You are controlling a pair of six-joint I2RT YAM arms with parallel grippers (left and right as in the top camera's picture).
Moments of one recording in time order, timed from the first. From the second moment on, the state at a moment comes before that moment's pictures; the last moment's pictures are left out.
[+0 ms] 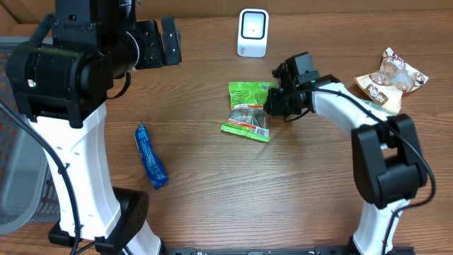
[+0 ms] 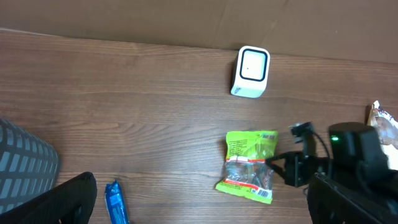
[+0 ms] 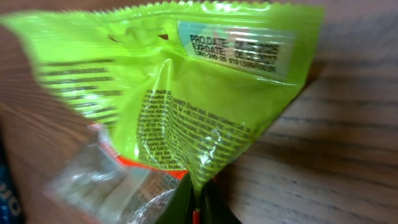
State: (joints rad) left arm -0.18 1.85 2.77 -1.69 -0.01 -0.26; right arm 0.31 2.03 1.37 -0.49 -0.42 0.32
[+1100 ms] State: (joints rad) left arm -0.18 1.85 2.77 -1.69 -0.01 -0.26; right arm 0.27 1.83 1.36 -0.58 -0.31 0.68
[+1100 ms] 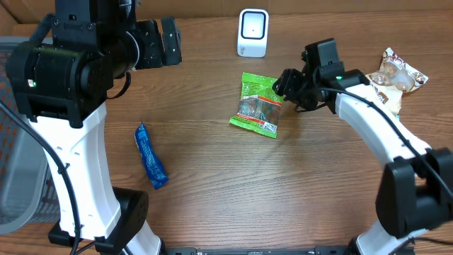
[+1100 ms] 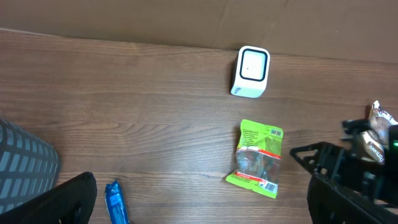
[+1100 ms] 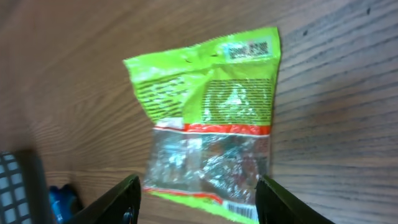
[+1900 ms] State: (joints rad) left arm -0.18 1.85 2.77 -1.69 -0.01 -0.26; right arm 0.26 2.18 1.37 -0.36 -0.69 0.34
